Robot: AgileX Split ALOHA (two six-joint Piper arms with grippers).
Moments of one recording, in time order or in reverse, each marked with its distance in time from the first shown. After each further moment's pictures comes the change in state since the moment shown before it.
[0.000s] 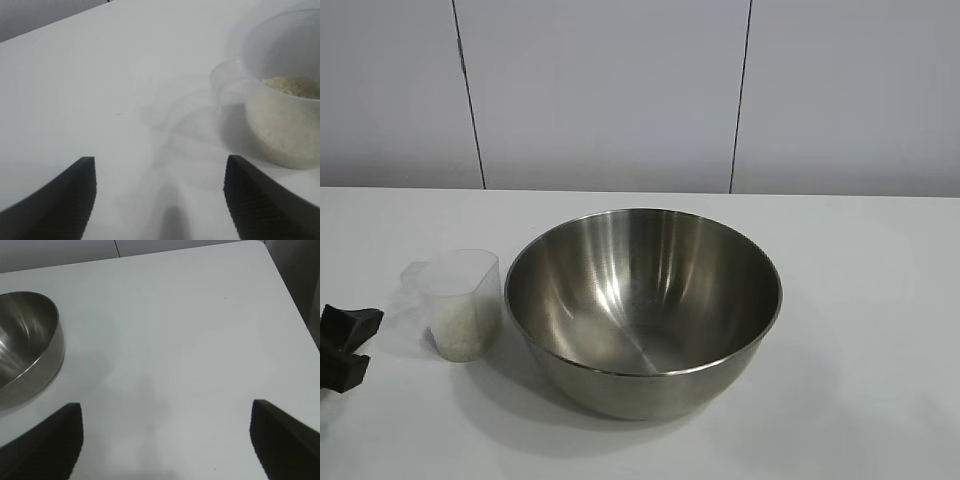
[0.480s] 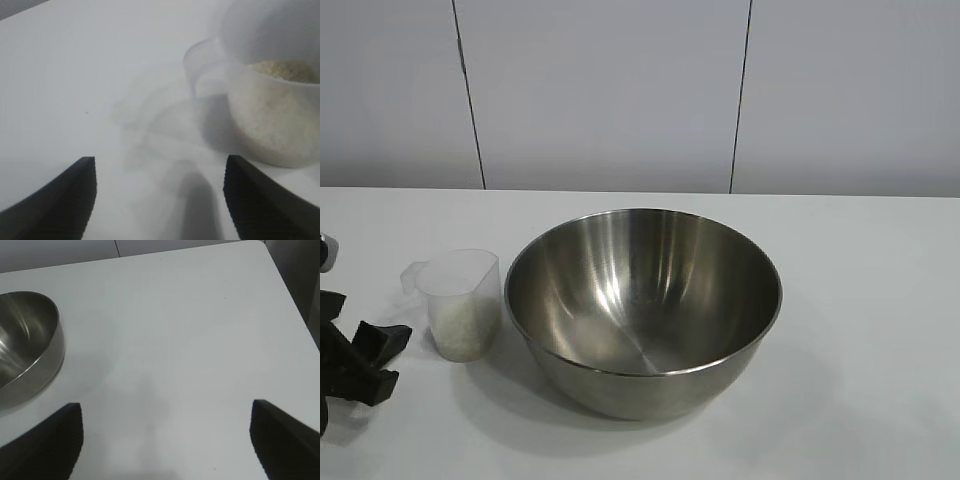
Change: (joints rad) left arm 0.000 0.112 -0.073 0.053 -0.003 0.000; right arm 0.000 0.000 0.000 0.000 0.001 0.000
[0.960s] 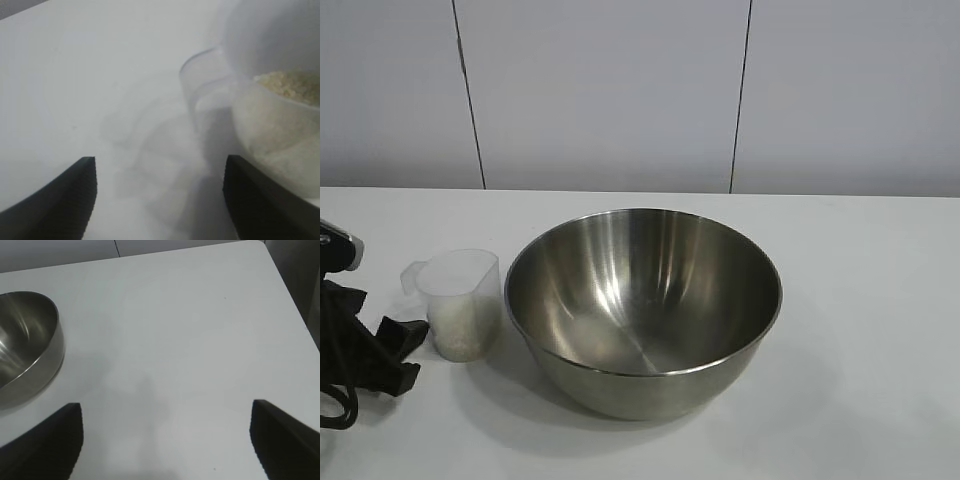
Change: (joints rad) left arm 0.000 0.059 -0.072 -0.005 0.000 0.000; right arm 0.000 0.000 0.000 0.000 -0.001 0.000
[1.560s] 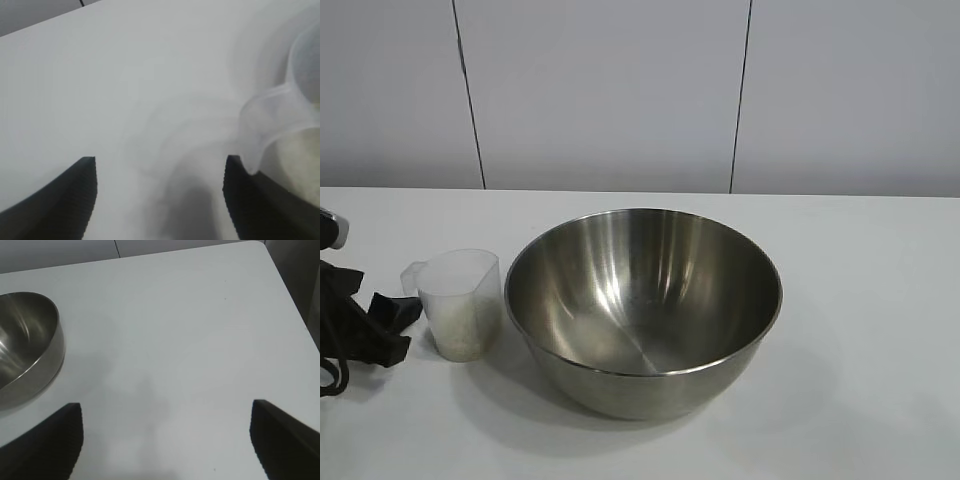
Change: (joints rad) left arm 0.126 0.000 -0.058 0.192 -0.001 -0.041; right arm 0.000 0.000 0.000 0.000 -0.001 0.001
